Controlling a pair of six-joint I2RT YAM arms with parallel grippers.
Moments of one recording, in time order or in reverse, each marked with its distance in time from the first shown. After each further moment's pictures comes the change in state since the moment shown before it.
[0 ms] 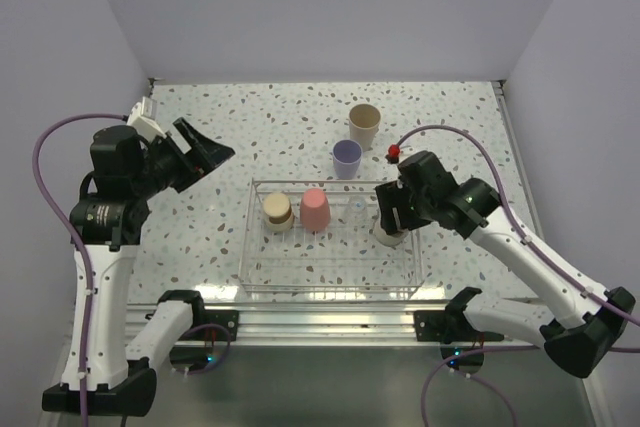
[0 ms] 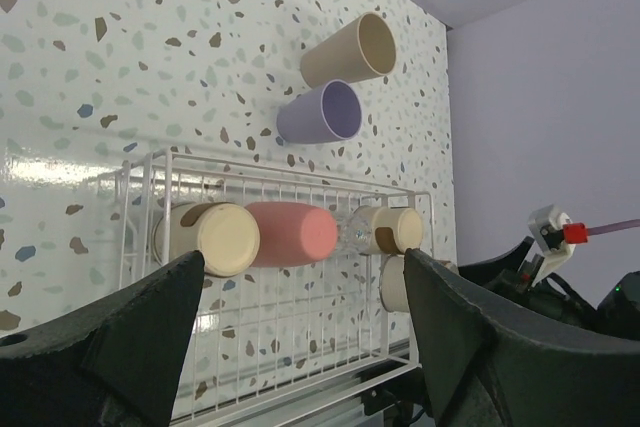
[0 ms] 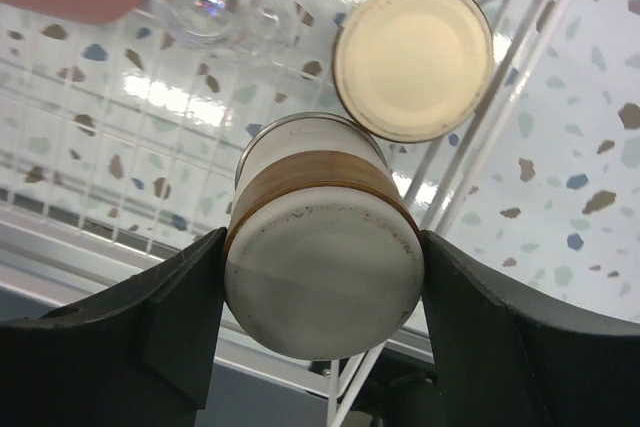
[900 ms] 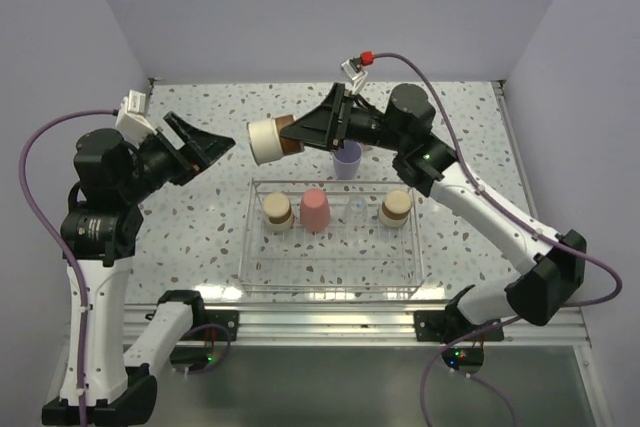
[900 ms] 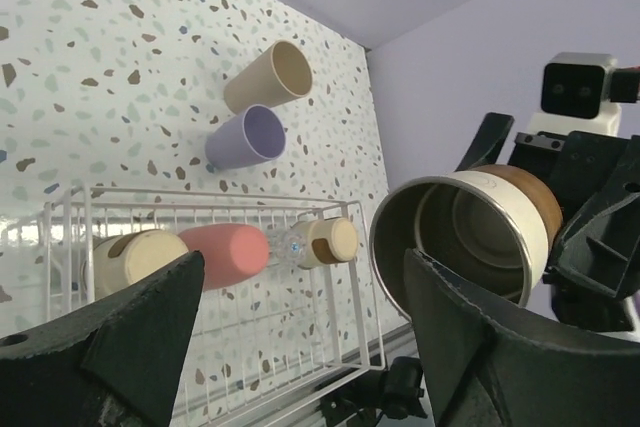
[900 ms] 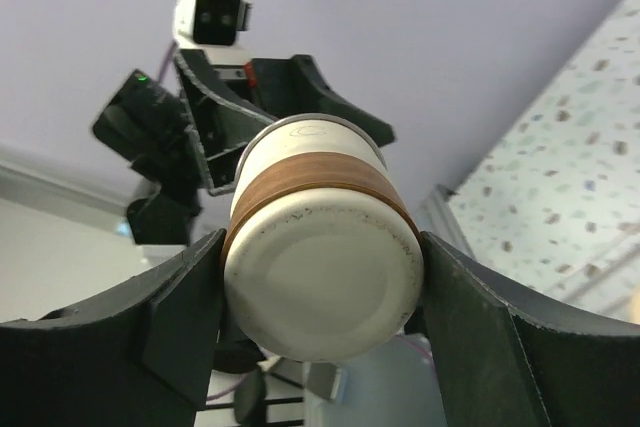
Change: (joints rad) left arm 0.000 -0.036 0.030 0.108 0.092 -0.091; right arm 0.008 0.347 0.220 1.210 -0.749 0.826
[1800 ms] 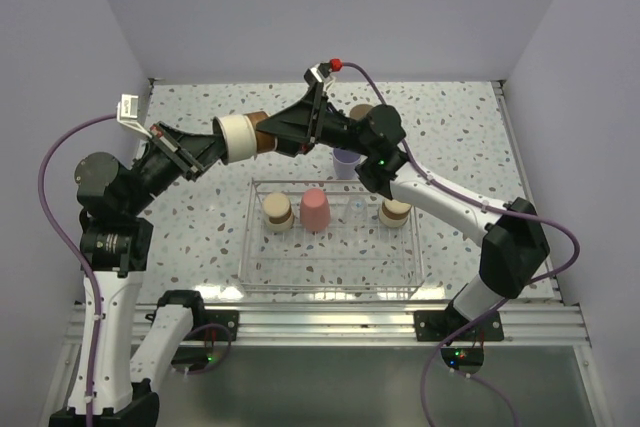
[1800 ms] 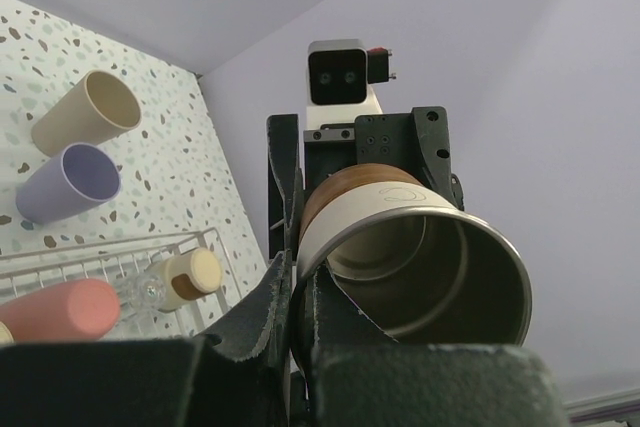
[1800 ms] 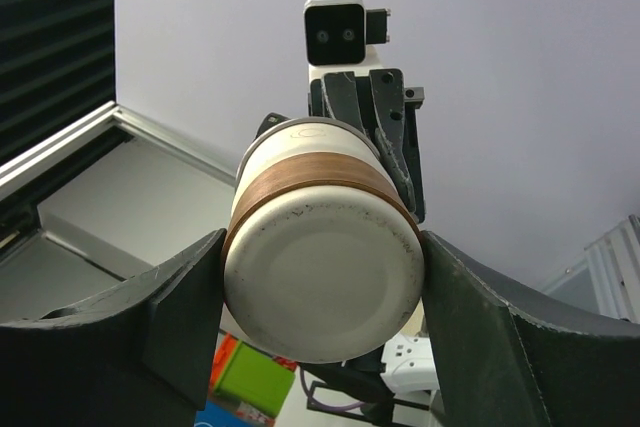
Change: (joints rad) left arm 0.000 -0.111 -0.244 0.520 0.178 -0.346; right arm 0.094 0.188 -0.023 0.581 -0.011 0.424
